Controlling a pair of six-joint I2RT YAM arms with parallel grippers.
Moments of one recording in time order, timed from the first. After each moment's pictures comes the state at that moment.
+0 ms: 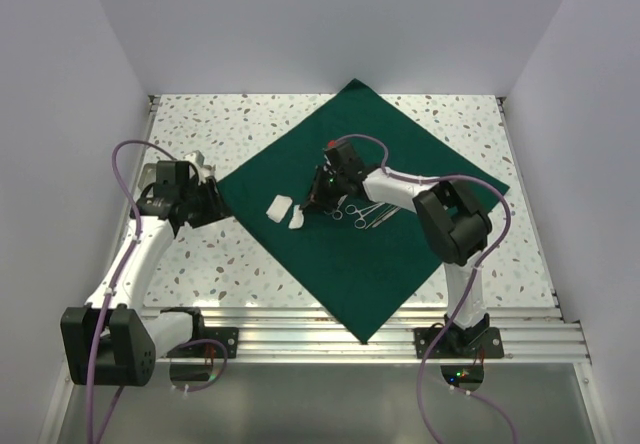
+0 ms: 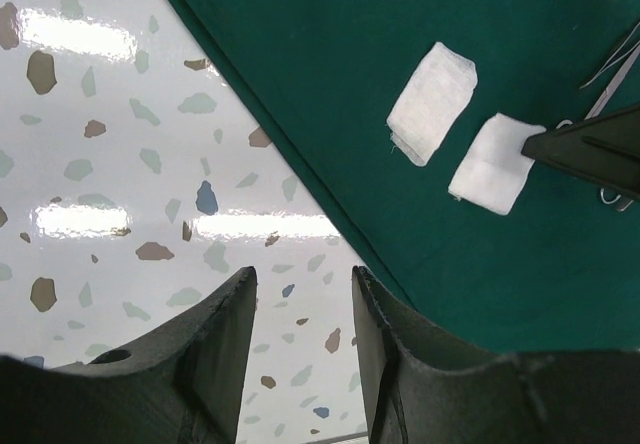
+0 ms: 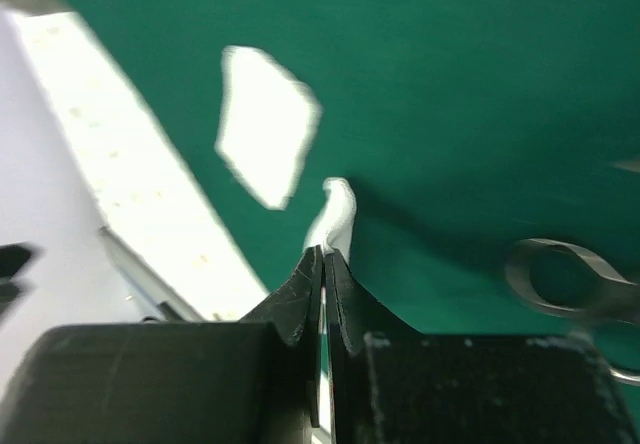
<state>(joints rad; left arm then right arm) -0.01 1.13 0.84 -0.62 0.19 -0.36 0.62 2.04 1.32 -0.17 -0.36 0.90</state>
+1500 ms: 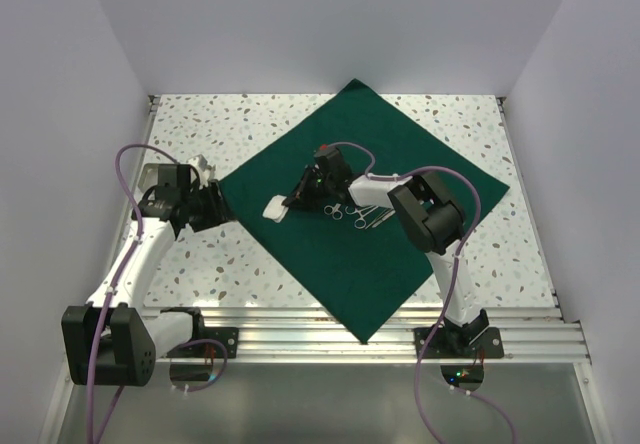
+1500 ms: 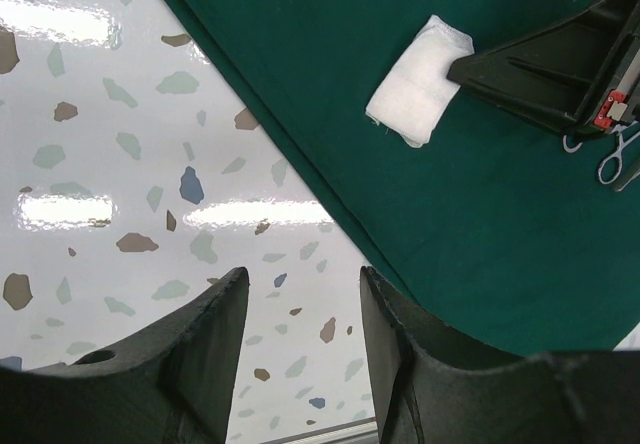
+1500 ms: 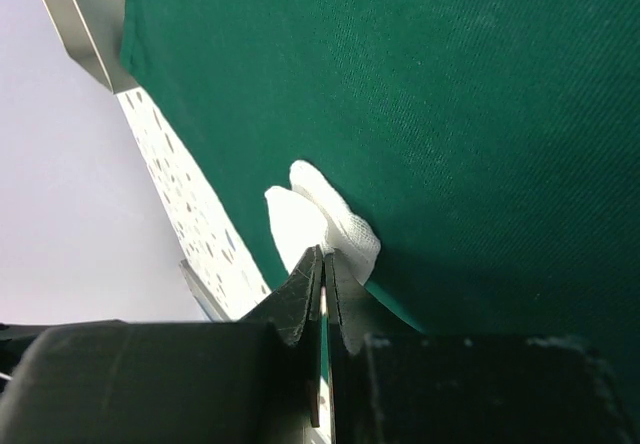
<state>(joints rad) -0.01 1.13 0.81 -0.61 0.24 -0.35 0.65 2.23 1.42 0.11 -0.41 1.12</state>
